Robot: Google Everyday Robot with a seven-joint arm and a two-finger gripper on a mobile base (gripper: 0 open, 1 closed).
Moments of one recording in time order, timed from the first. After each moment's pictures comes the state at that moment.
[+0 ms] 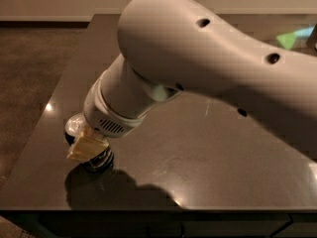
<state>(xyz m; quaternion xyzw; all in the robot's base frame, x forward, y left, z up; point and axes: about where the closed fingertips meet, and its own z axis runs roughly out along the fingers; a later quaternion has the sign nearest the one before) 0.390 0.136 0.910 -0.65 0.67 0.19 0.29</state>
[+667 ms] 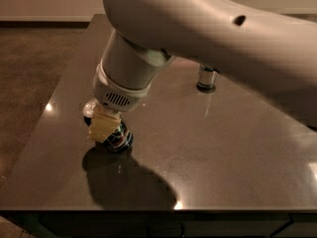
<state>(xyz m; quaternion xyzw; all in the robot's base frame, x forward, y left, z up) 0.433 0.109 0.910 -0.67 0.70 0.12 0.23</state>
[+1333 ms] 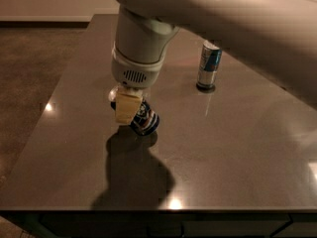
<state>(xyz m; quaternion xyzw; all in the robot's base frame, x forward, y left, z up) 0.469 0.065 0.914 -0.69 0.71 0.04 0.16</state>
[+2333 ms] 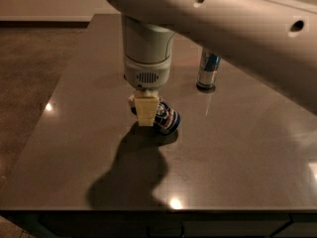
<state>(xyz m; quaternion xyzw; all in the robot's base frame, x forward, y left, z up) 0.479 0.023 0.895 -0.72 0.69 -0.02 0.08</state>
